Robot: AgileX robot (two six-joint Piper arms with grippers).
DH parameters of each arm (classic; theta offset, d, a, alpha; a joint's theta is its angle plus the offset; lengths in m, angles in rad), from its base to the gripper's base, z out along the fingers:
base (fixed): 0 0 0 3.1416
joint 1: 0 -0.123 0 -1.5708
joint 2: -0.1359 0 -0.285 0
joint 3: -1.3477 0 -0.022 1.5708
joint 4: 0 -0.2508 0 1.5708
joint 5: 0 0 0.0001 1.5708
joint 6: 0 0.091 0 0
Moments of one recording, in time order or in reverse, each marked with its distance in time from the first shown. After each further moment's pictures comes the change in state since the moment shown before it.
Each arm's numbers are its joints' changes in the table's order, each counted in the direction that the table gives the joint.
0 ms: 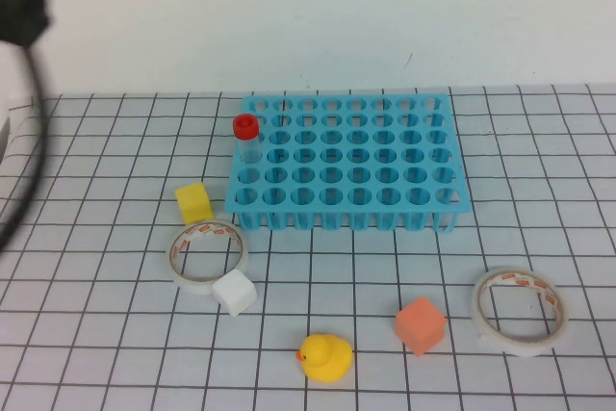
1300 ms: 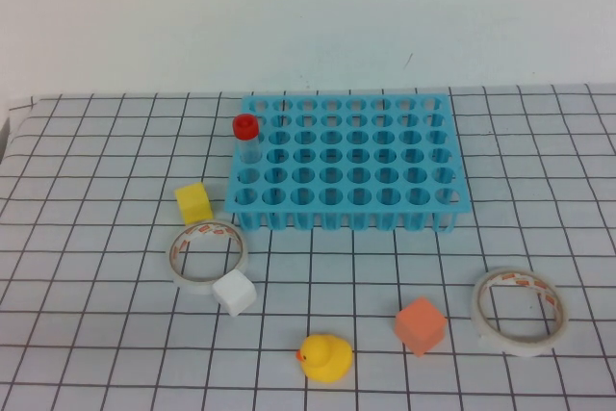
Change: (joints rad) right arm 0.000 0.000 0.000 0.000 0.000 0.000; left arm -0.104 0.719 -0.760 -0.031 0.252 -0.174
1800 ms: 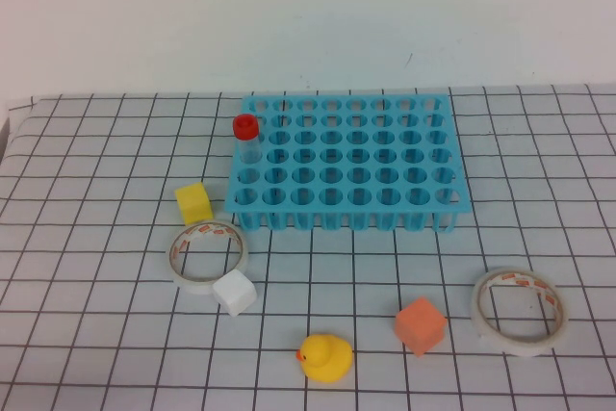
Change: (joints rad) right arm 0.000 0.000 0.000 0.000 0.000 0.000; left arm -0.102 0.226 -0.174 0.008 0.010 -0.231
